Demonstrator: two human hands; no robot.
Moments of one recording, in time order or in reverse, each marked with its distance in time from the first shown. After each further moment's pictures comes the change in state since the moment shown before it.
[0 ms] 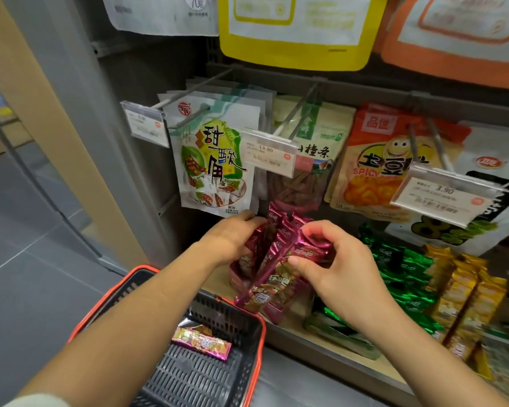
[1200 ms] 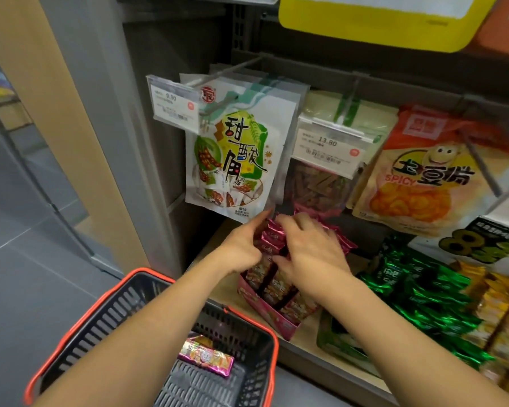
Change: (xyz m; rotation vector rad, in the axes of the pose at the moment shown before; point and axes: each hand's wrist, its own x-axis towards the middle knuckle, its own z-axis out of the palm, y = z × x) left_hand 0.000 -0.020 0.031 -0.951 0.074 -0.199; right_hand 0.074 0.030 0.084 -0.763 -0.167 -0.108
